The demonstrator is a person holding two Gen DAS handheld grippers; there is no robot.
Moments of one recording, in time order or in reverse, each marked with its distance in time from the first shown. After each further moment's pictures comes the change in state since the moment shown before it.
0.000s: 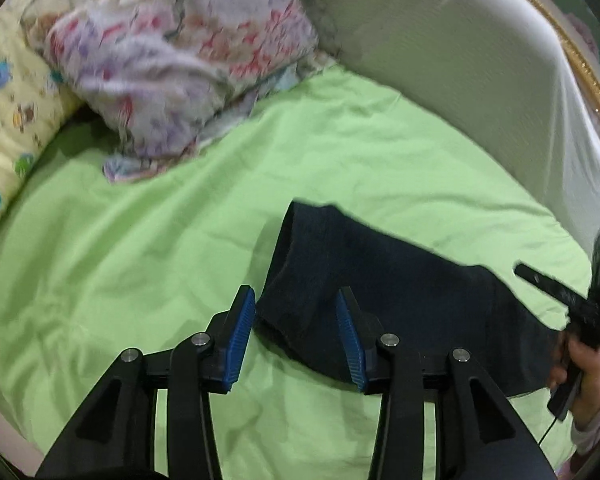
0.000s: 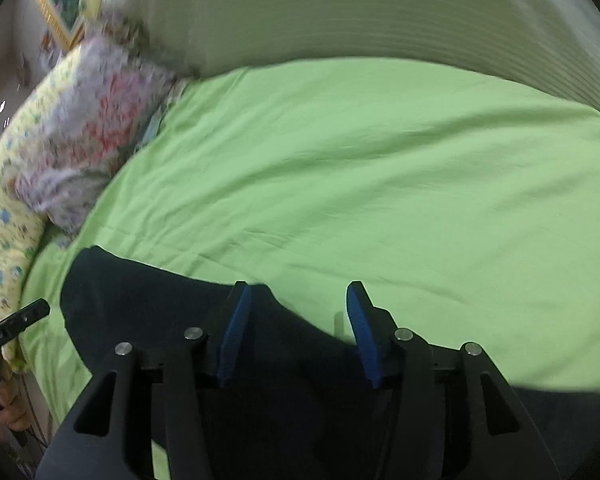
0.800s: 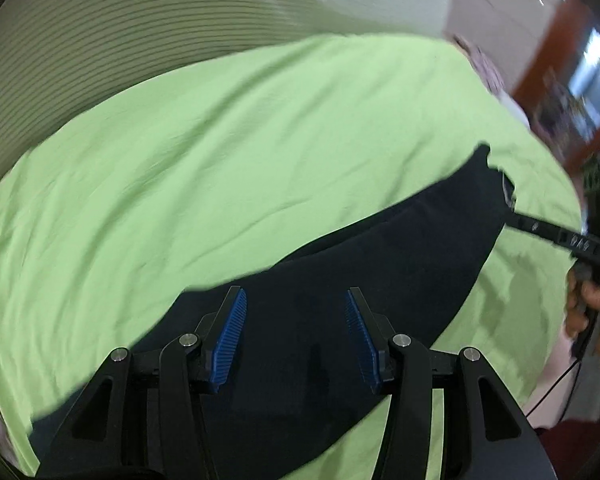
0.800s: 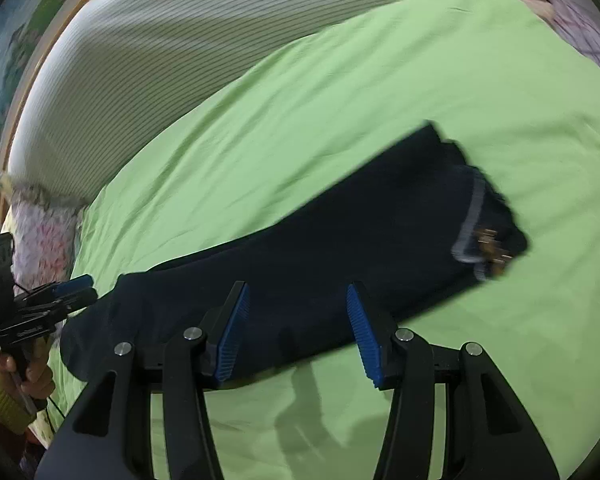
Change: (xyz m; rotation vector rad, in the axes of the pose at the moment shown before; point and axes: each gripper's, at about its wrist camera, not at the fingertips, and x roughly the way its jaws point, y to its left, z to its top) left arm 0.077 -0.308 -0.023 0.901 0.263 -0.365; right arm -0.159 -0.170 -0.135 0.555 -0.170 -0.193
